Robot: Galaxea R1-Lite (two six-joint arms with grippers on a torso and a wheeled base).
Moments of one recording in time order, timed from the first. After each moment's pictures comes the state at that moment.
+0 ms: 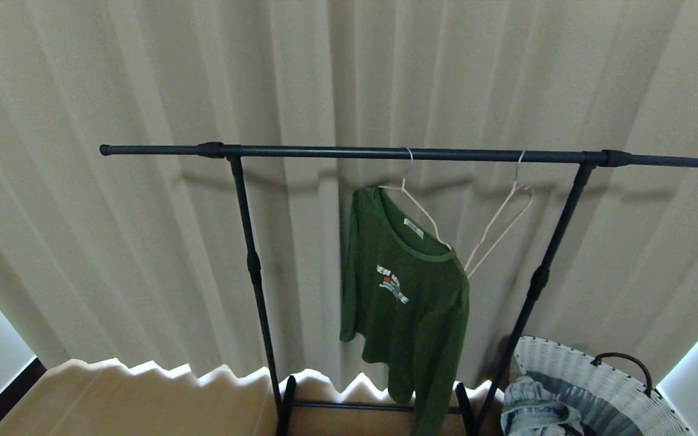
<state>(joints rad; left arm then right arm) 0.00 0.01 -0.02 0.04 -0.14 0.10 0.00 0.00 0.00 -0.03 -0.05 0.01</state>
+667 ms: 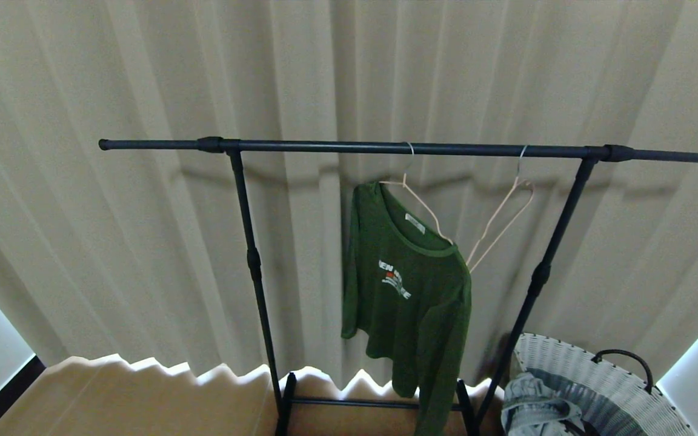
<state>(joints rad) 0.00 0.01 -0.02 0.04 -0.14 0.10 0.00 0.00 0.00 -0.03 -0.05 0.01</state>
